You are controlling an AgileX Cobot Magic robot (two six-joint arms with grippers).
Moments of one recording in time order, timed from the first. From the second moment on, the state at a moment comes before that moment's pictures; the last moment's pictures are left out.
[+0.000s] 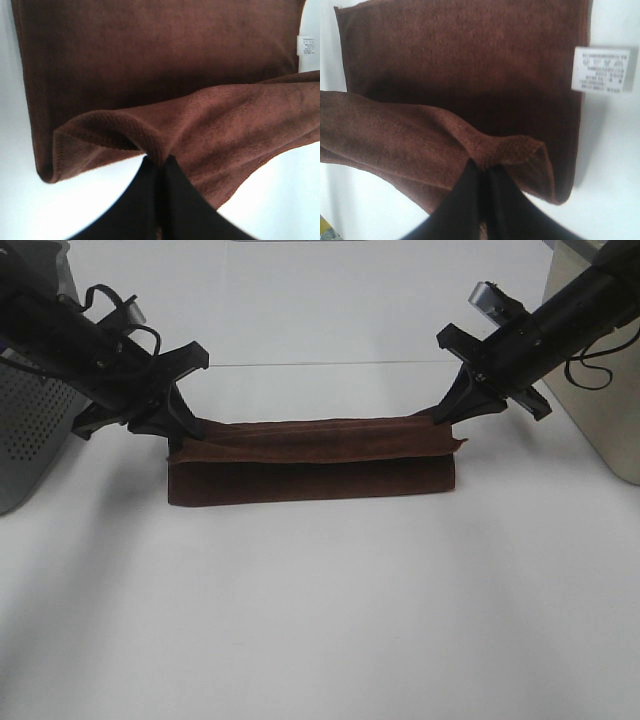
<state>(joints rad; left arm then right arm) -0.16 2.05 -1.38 -0.79 0.74 0.25 0.02 2.22 -1.64 0.72 1.01 -0.39</state>
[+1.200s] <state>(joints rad) -0.16 2.32 -1.66 -0.73 0.62 0.22 0.01 2.49 -1.96 0.73 0.97 -0.35</state>
